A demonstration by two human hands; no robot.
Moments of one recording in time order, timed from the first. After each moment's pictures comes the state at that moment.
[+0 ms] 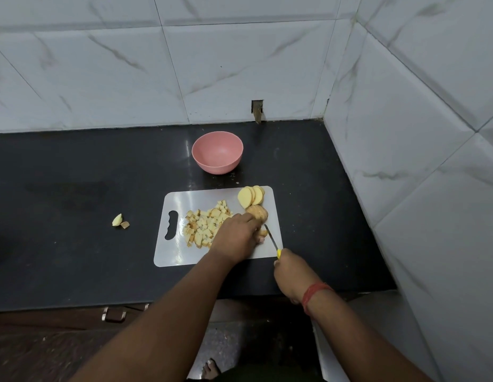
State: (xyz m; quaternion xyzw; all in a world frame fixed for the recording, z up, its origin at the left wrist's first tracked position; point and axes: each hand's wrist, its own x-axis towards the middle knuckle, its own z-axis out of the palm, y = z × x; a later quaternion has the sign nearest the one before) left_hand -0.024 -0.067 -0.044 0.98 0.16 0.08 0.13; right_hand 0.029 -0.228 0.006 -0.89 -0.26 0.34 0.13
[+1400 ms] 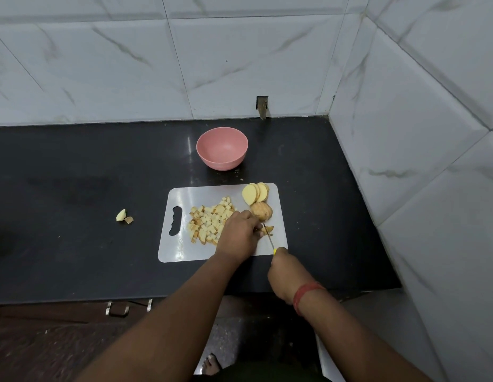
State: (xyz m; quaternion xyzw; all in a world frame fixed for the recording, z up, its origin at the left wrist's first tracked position) left_hand -0.027 -0.072 -0.054 0.94 0.25 0.12 0.22; right_hand 0.009 -0.216 0.007 -0.89 -0.28 0.34 0.11
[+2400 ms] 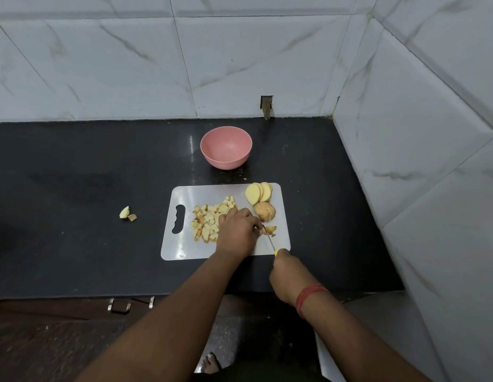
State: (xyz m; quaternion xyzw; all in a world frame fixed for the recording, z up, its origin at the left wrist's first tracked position) left_hand -0.033 -0.073 -0.038 0.93 0.30 0.07 0.18; right_hand 0.005 -0.219 0.007 -0.90 -0.29 0.33 0.08
